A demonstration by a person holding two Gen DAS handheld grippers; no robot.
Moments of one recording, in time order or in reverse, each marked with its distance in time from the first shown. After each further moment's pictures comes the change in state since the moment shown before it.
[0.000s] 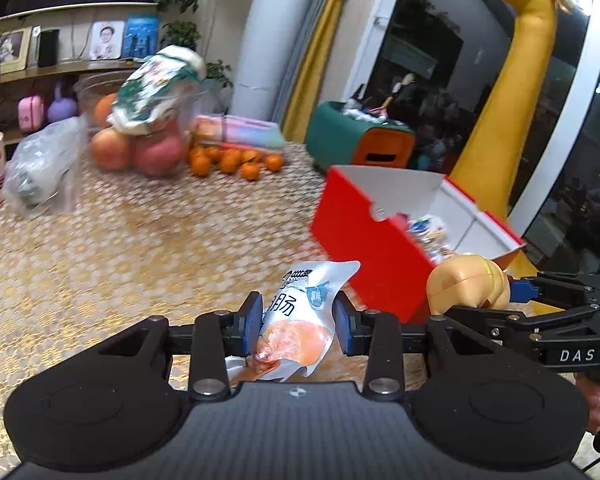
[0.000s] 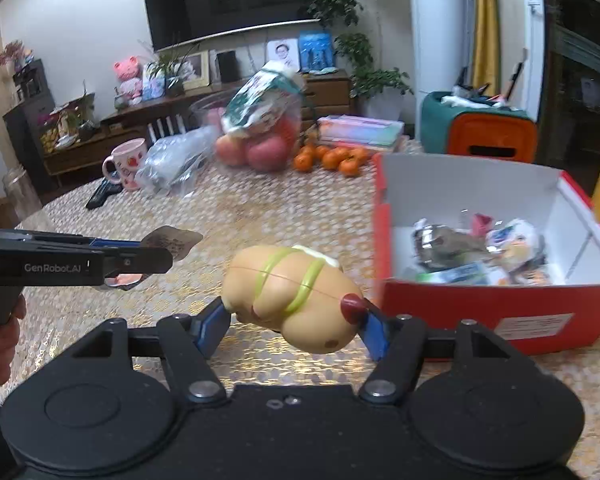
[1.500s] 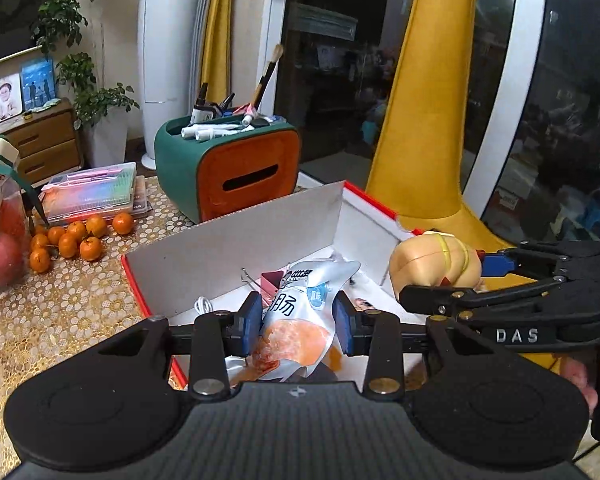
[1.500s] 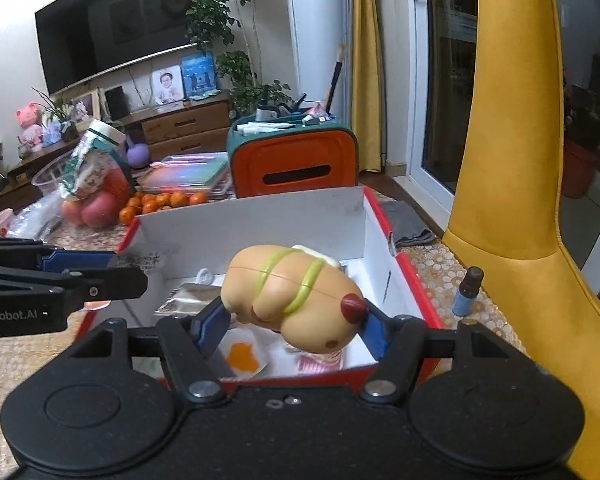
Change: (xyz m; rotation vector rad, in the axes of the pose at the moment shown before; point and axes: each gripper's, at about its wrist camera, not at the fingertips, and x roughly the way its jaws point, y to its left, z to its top) left arm 0.152 -0.176 0.076 0.247 0.060 -0.066; right arm 0.001 -0.190 0.033 0.131 -0.025 -0.221
